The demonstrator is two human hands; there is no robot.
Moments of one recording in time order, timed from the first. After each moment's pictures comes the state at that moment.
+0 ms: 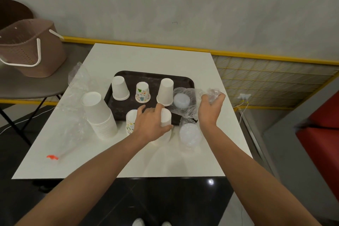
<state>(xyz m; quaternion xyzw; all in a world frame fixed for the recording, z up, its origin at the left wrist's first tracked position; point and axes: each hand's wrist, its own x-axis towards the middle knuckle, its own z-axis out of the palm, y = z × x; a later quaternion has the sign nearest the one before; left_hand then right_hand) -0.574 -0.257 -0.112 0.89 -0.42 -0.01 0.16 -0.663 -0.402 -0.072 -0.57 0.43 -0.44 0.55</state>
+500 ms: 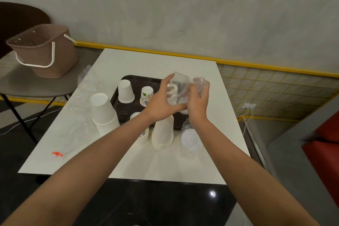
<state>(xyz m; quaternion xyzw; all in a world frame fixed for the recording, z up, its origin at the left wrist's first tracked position) -0.563 -0.279 -0.044 0.73 -0.38 -0.20 0.53 -0.637 -0.370 -0.023 -0.61 0.31 -0.38 0.62</state>
